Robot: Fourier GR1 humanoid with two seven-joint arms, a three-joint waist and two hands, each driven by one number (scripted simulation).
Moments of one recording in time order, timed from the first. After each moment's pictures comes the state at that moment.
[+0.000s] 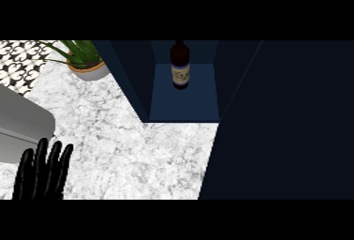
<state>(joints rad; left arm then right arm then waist) 0.30 0.62 -0.54 -2.09 0.65 0.48 -0.61 0.15 0.00 0.42 -2.47 -0.16 0.24 0.71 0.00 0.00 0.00</state>
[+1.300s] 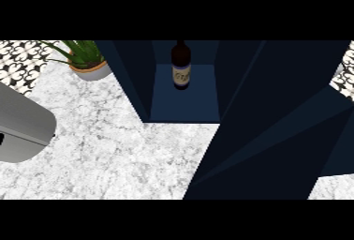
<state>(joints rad) 0.44 0.78 -0.11 -2.03 0.92 0.13 -0.55 -0.02 -0.08 0.80 -2.43 0.07 -0.09 0.67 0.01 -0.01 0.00</state>
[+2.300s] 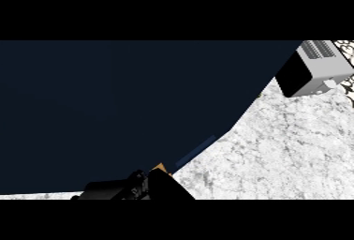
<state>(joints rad) 0.33 0.73 -0.11 -2.04 0.94 0.13 -0.44 -0.75 -0.05 0.77 -2.07 -0.08 -0.50 0.73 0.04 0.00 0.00</state>
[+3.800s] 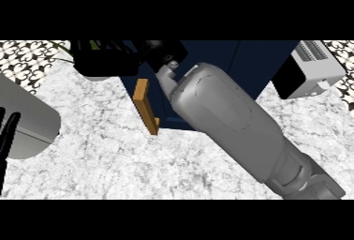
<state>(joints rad) 0.26 0.63 -0.07 -2.00 0.85 0.13 -0.35 -1.22 -0.01 0.37 -1.13 -0.22 -0.20 0.23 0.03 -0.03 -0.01</state>
